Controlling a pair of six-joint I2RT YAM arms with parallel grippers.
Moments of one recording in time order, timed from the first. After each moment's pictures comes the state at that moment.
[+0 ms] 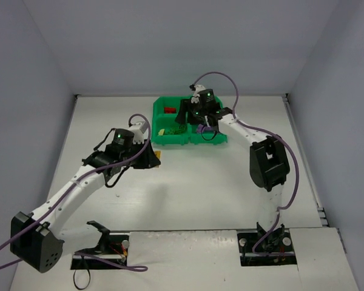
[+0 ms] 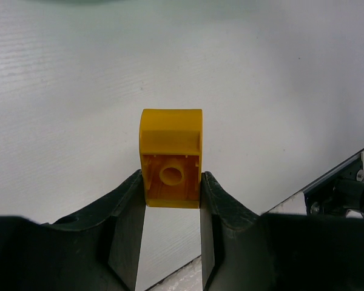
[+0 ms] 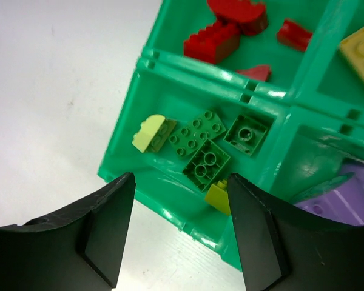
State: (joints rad) left arm -0.48 1.10 0.90 -0.51 0.23 -0.49; right arm 0.47 2.06 1.62 -0.18 -0.25 0.36
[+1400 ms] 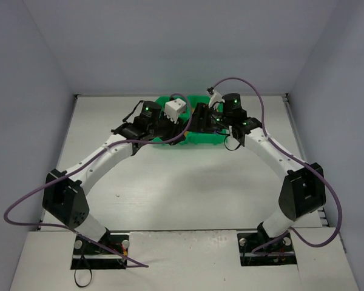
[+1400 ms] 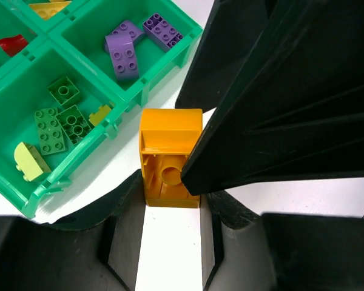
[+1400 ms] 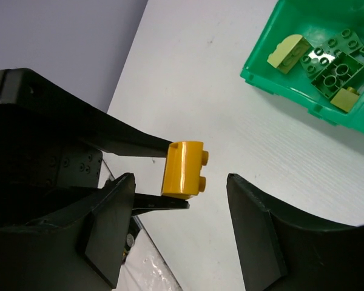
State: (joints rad) left arm -0.58 1.55 1.36 -0.36 0.34 0.00; right arm 0.41 1.59 1.28 -0.16 -0.65 0.58
